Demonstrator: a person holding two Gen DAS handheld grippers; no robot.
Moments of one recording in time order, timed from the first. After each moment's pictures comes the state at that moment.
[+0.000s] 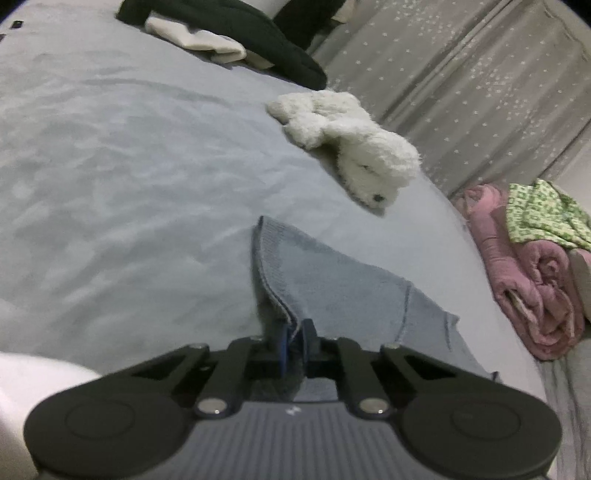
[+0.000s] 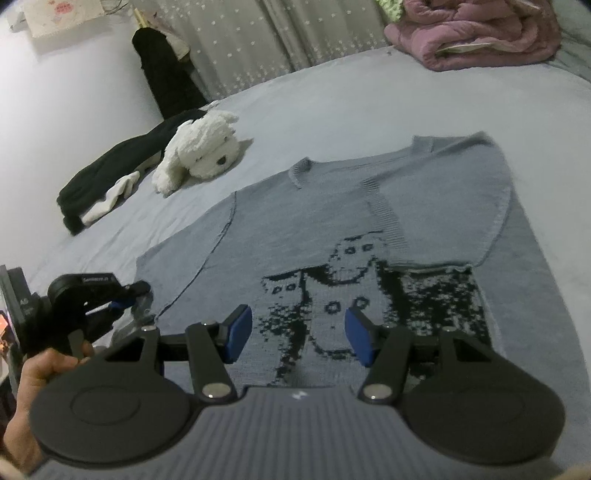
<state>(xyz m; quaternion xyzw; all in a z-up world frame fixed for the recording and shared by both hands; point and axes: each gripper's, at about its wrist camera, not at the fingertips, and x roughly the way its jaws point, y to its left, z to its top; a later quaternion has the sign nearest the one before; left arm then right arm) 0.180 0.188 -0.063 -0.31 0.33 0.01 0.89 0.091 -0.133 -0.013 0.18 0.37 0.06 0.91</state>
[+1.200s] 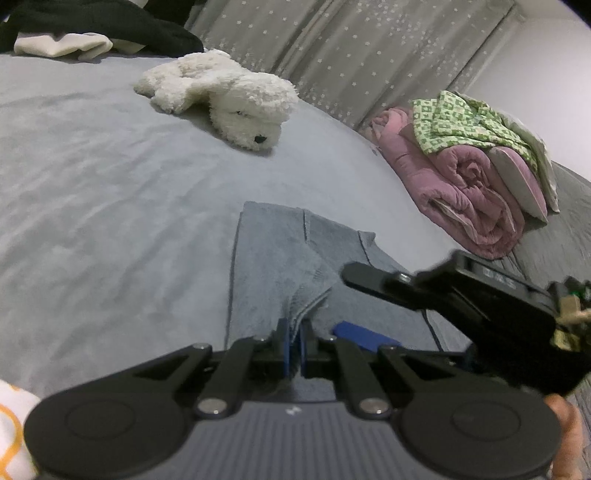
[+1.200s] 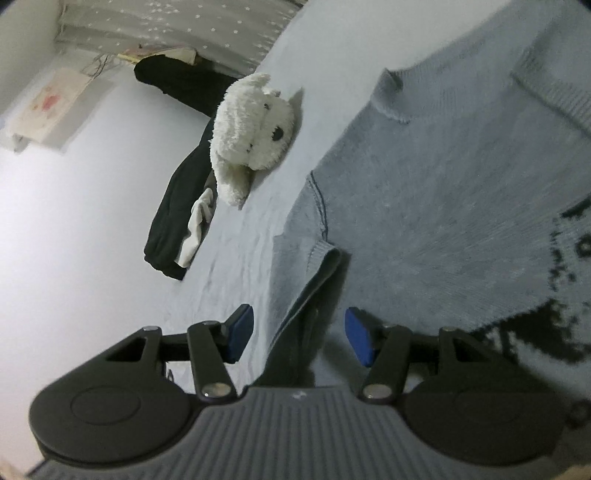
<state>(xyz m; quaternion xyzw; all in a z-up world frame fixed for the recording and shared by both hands) 0.186 0.143 -0.061 -0.22 0.36 -0.16 0.89 0.221 -0.111 -0.071 0.45 0.40 0.20 0.77</state>
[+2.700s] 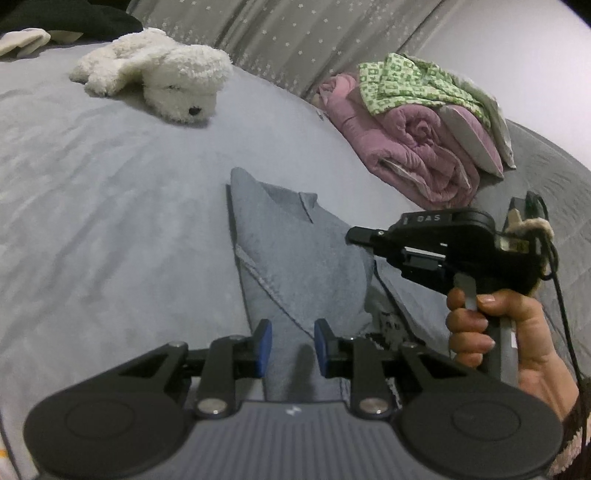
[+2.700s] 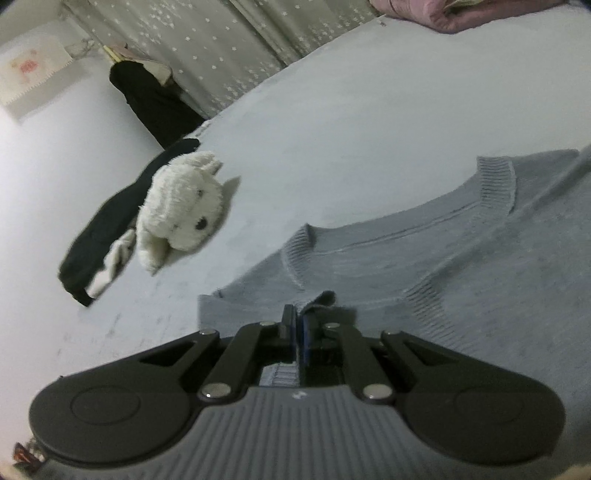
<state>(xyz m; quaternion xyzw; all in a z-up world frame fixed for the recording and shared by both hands) 0.189 0.122 -0.065 -0.19 0.38 -0.26 0.87 0.254 -0.171 -0.040 0.29 0.37 0.08 0.88</state>
